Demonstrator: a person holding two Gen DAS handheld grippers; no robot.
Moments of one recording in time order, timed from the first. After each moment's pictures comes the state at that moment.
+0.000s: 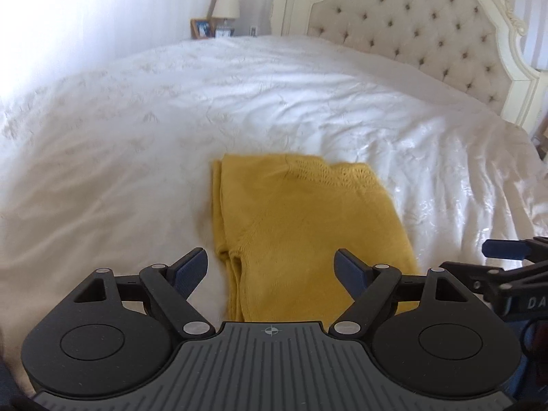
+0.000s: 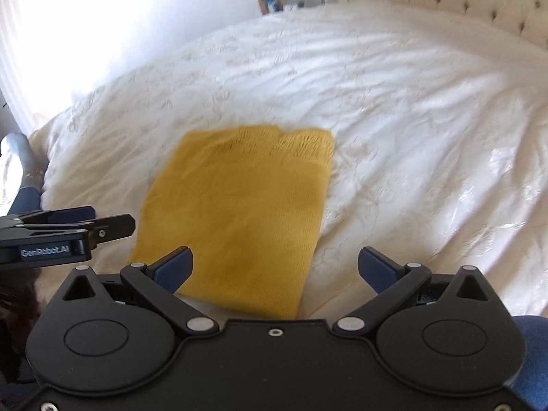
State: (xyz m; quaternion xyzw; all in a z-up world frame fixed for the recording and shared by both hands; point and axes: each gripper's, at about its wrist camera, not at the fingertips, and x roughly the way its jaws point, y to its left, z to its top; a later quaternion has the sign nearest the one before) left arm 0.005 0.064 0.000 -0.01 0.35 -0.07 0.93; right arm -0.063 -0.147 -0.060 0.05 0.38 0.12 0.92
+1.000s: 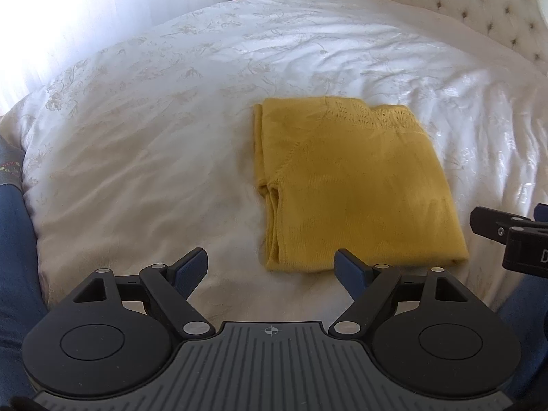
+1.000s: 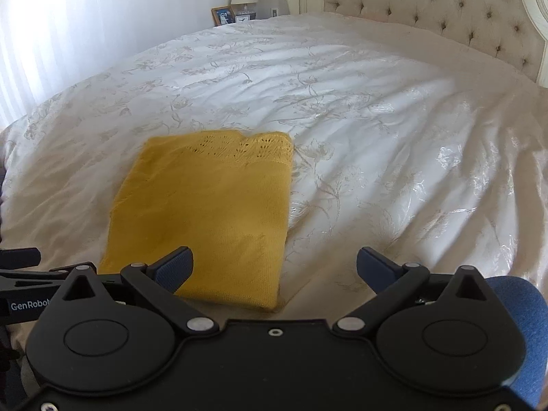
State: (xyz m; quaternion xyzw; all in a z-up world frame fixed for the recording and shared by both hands) left arm -0.013 0.053 -0.013 0.03 0.44 0.01 0.90; right arm -0.078 -0.127 -0.052 0.04 0.38 0.02 0.92
